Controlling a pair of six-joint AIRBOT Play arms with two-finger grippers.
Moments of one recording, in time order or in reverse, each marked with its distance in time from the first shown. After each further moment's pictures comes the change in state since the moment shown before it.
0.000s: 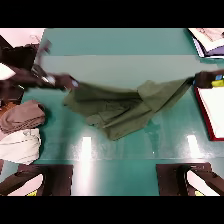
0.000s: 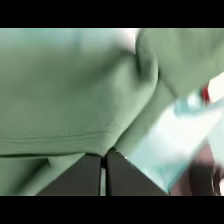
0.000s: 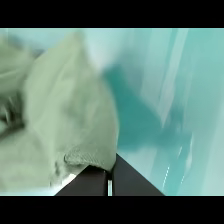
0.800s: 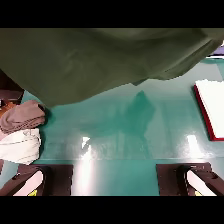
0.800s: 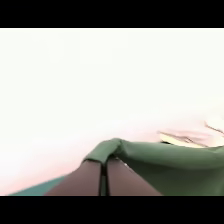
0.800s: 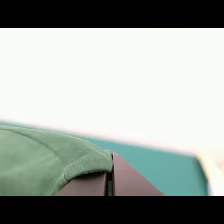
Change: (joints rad) left arm 0.266 0.137 0.919 0.108 0.074 -0.011; right arm -0.001 0.081 0.711 -0.058 -0.241 -0.006
